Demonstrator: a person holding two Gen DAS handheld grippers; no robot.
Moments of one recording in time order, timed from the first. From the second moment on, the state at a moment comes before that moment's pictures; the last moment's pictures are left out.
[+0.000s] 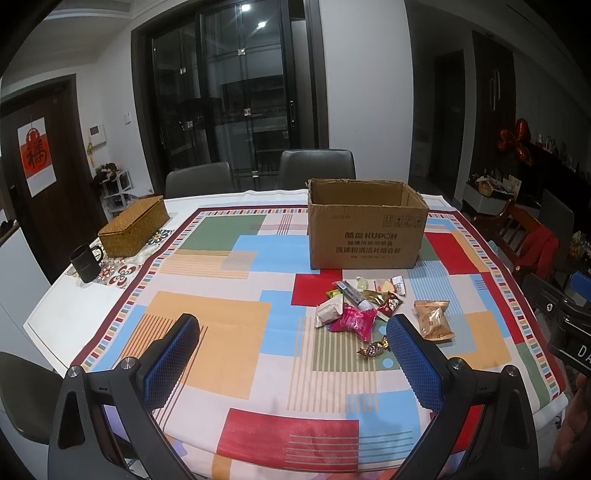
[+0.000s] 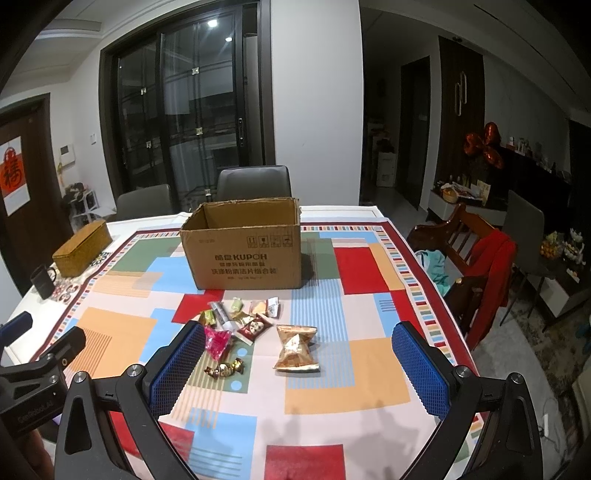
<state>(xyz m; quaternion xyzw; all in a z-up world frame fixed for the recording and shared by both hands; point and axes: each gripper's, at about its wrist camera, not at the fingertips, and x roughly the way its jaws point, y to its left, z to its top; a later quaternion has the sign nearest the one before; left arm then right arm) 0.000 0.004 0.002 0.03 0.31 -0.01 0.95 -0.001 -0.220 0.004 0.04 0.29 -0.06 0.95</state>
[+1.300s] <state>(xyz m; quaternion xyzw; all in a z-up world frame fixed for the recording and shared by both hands) 0.001 0.002 0.000 0.04 0.31 -0.01 0.95 0.002 -0.221 0.002 0.04 0.29 -0.06 0.95</state>
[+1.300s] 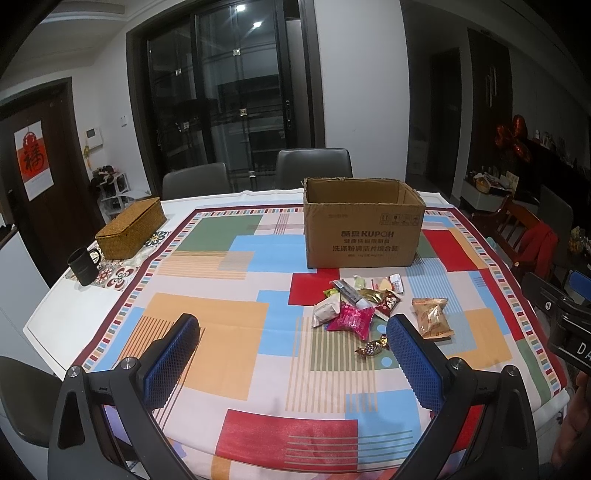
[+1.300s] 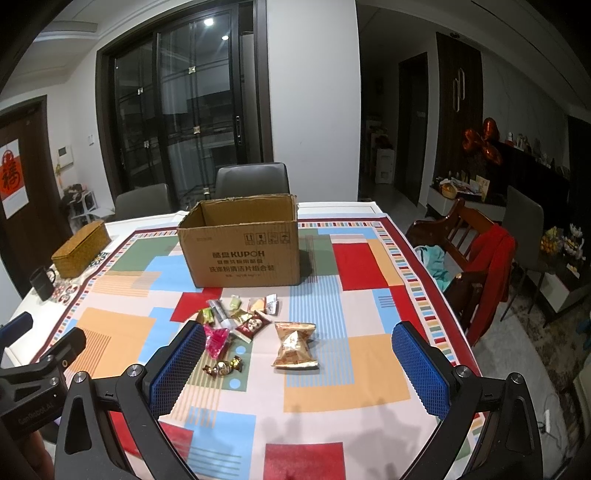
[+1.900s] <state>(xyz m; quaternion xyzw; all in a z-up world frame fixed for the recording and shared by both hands) 0.002 -0.004 -0.005 0.04 0.31 -0.02 0.95 0.001 -0.221 0.000 0.04 0.29 -0.06 0.95</state>
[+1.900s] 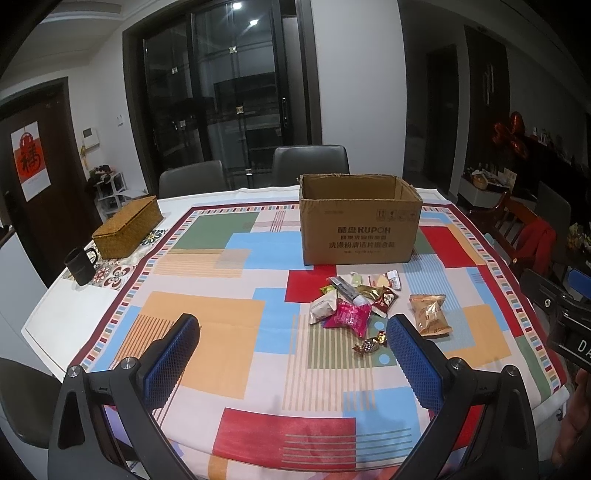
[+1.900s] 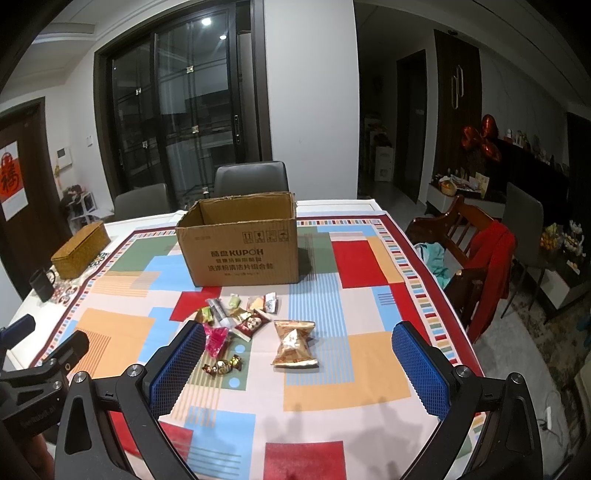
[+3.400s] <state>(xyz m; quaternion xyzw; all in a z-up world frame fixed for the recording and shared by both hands) 0.115 -0.060 -0.104 0.09 0.38 -0.08 0.91 0.092 -0.236 -0.085 0.03 0.37 -0.06 0.93</state>
